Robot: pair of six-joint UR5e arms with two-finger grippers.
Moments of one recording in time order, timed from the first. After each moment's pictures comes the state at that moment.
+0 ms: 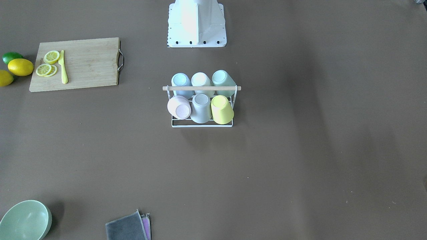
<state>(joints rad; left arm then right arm) -1.54 -1.47 -1.68 -1.56 -2.31 0.02 1.55 -1.62 1.63 -1.65 2.30 -0.04</state>
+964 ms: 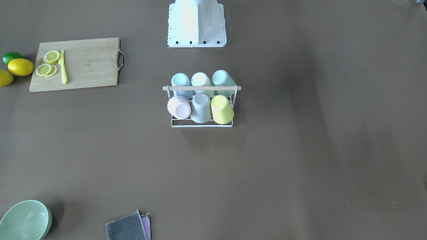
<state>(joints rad) -1.54 -1.47 -1.68 -1.55 -2.34 0.02 1.58 -1.62 1.60 -1.65 2.30 -0.06</state>
